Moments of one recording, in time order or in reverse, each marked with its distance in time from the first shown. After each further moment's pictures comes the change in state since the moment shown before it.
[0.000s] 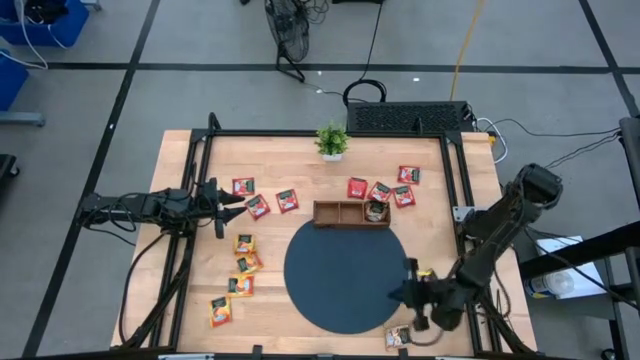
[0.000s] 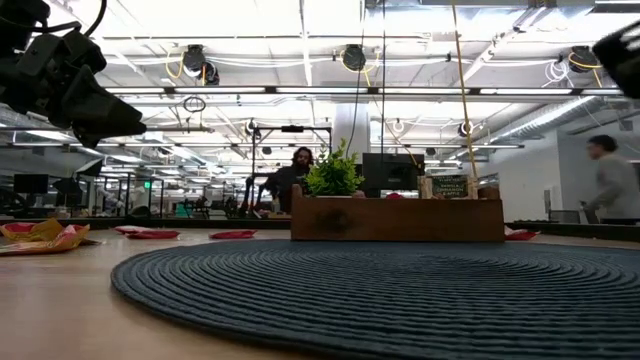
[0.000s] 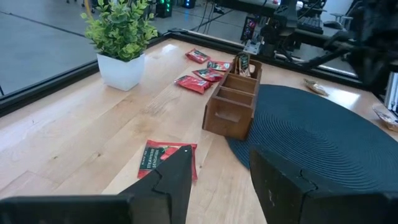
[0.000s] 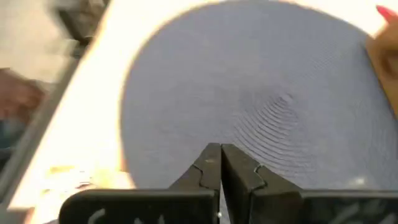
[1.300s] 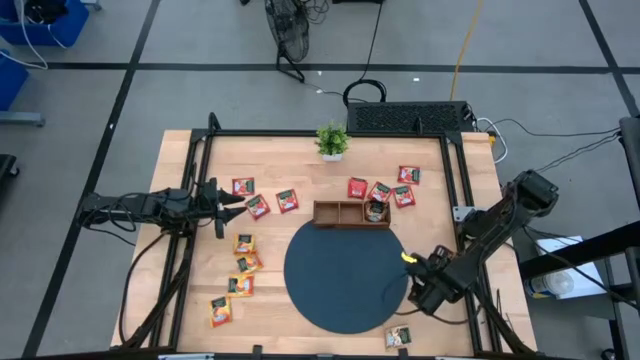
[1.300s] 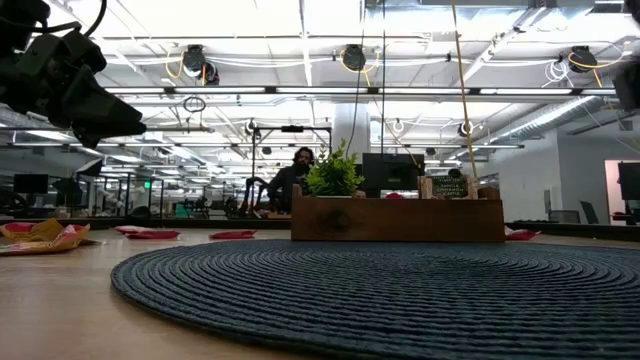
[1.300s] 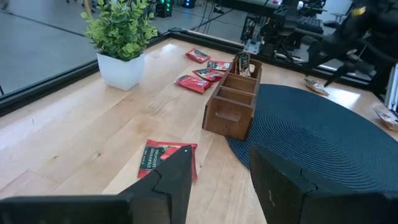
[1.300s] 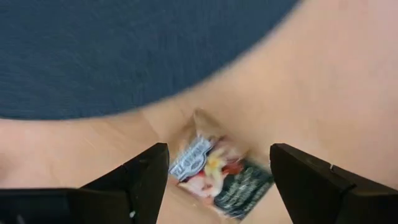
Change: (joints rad) left arm 0.000 0.000 0.000 0.000 0.000 0.000; right arm -0.122 0.099 0.125 -0.795 -0.514 0.824
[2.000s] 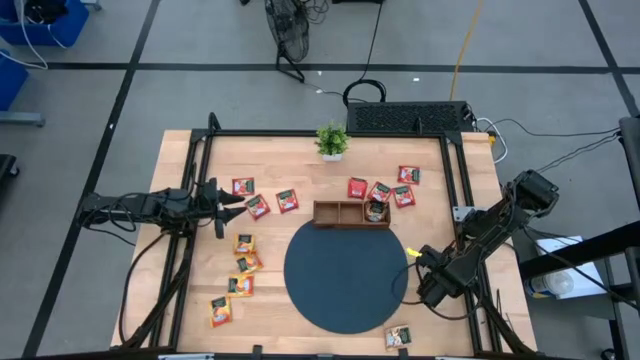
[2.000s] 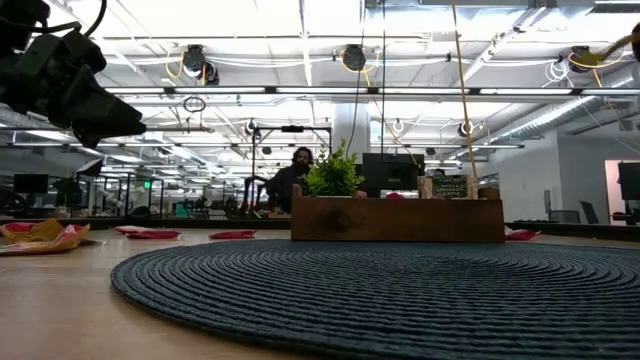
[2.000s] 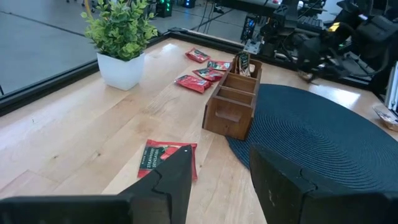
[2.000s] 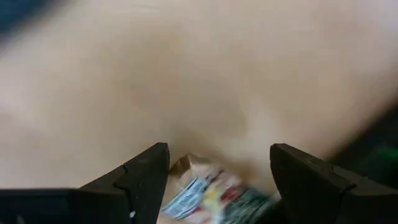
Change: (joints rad) left arm 0.000 0.000 0.000 0.000 0.000 0.000; right arm 0.012 0.005 -0.104 -0.121 -0.115 0.106
